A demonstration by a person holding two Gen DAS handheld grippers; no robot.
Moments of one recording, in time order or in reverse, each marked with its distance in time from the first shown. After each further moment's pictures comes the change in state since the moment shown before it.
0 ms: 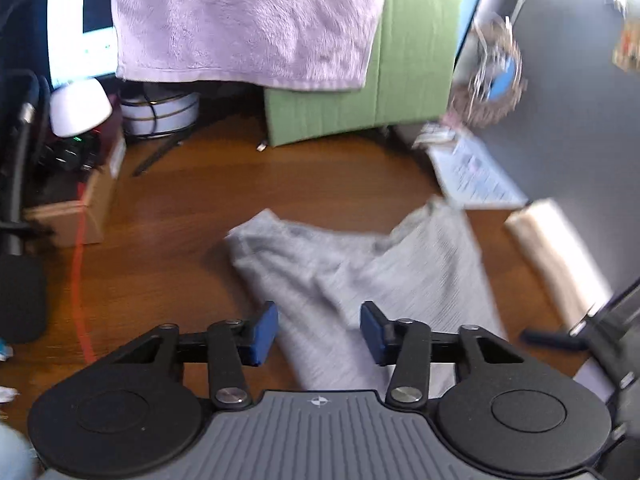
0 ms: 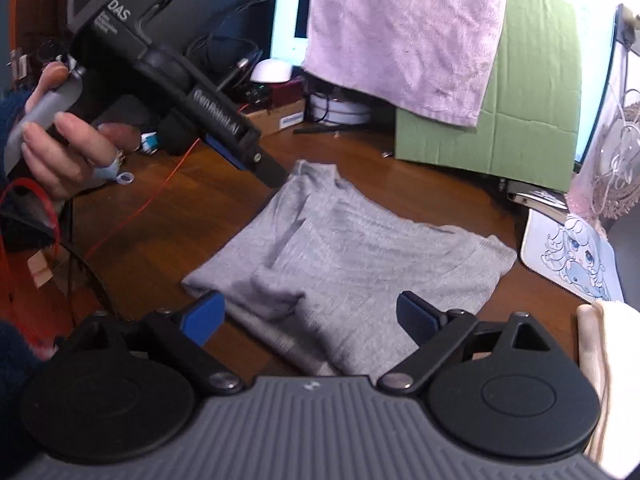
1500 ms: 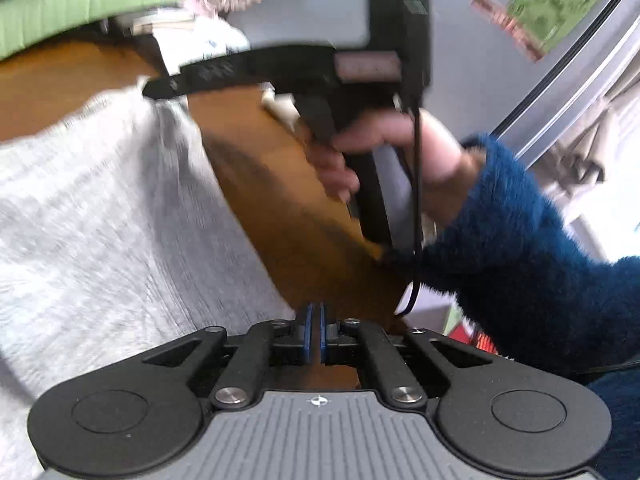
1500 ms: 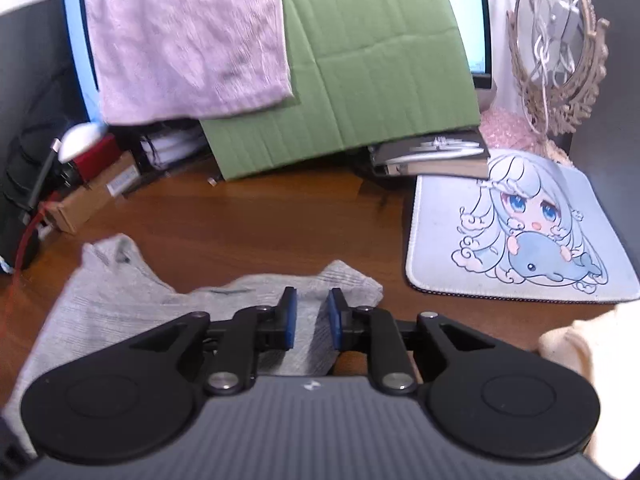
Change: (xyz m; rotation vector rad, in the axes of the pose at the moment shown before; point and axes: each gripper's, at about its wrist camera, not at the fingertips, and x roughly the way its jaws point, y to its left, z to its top) left arm 0.078 -0.113 -0.062 0.239 0.188 -0.594; right arm 0.092 -0.175 0.021 0.377 -0.045 -0.054
